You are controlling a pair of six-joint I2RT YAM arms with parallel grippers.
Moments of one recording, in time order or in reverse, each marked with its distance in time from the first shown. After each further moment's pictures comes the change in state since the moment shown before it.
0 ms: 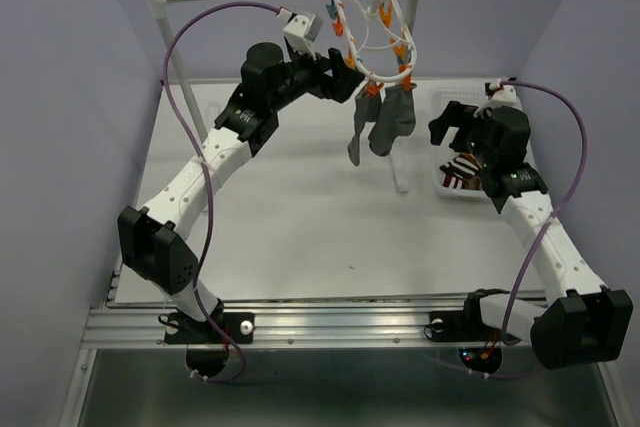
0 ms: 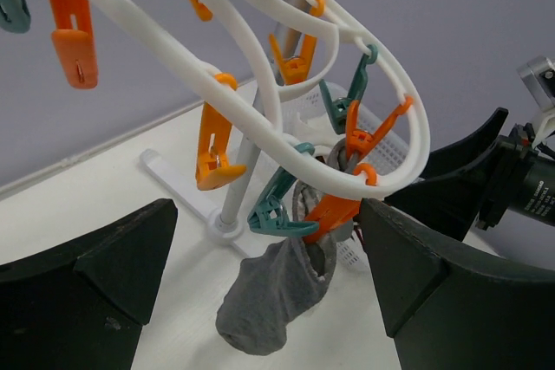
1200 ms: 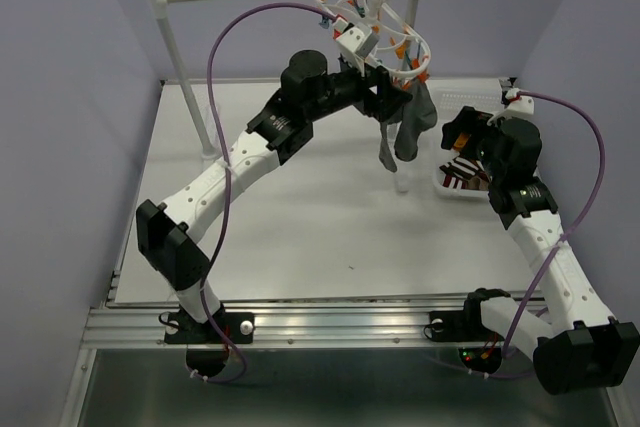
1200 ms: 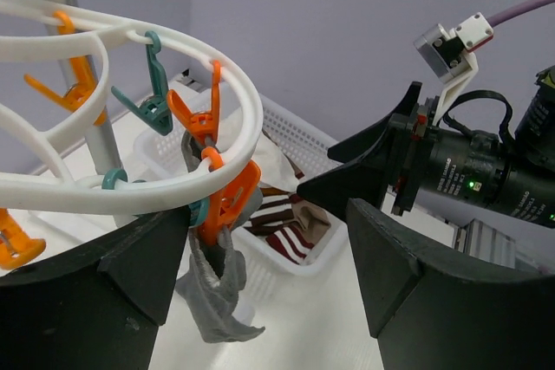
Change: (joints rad) left arm -0.211 0.058 0.105 -0.011 0.026 0.056; right arm 0.000 -0.138 -0.047 -0.047 0.139 0.024
